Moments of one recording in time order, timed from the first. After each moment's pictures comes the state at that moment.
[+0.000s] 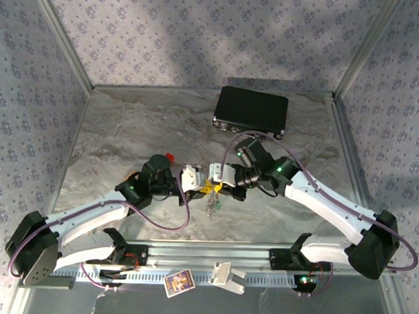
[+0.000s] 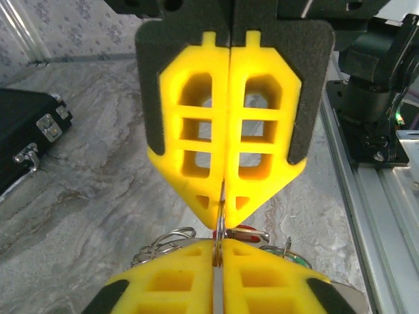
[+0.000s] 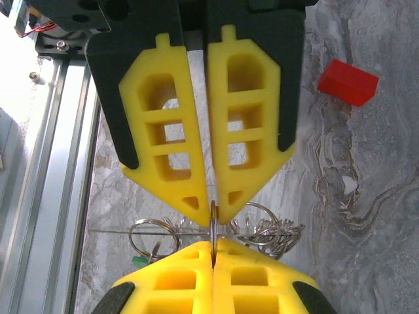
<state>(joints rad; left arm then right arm) -0.81 1.07 0.56 0.11 0.58 0.33 0.80 1.23 1.06 -0.73 -0.44 -0.67</state>
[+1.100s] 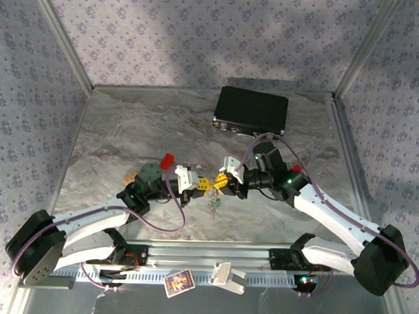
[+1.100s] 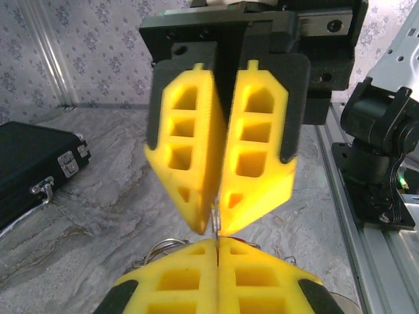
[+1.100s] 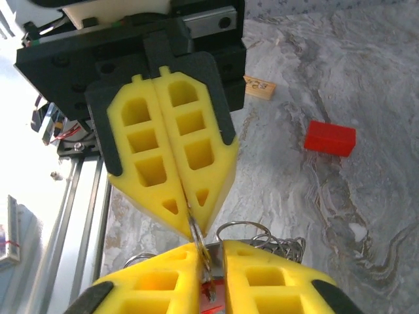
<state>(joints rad) -0.81 1.07 0.39 0.55 0.58 0.11 0.67 1.10 0.78 -0.28 -0.70 -0.42</state>
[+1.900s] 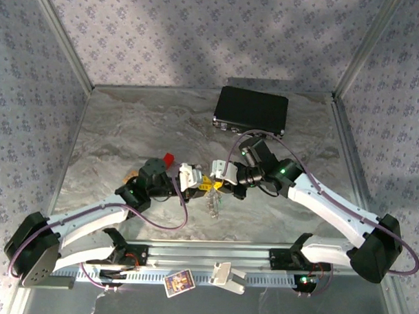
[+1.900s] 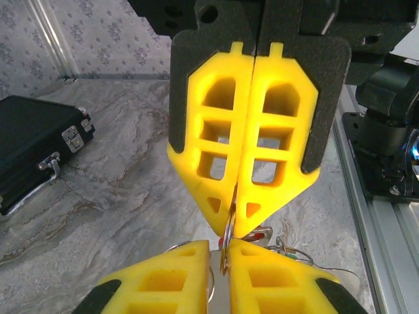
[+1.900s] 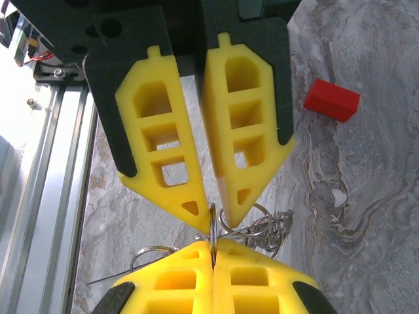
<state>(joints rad) -0.81 1.05 0.50 0.28 0.54 0.22 0.78 1.20 1.01 -0.64 -0.48 -0.63</state>
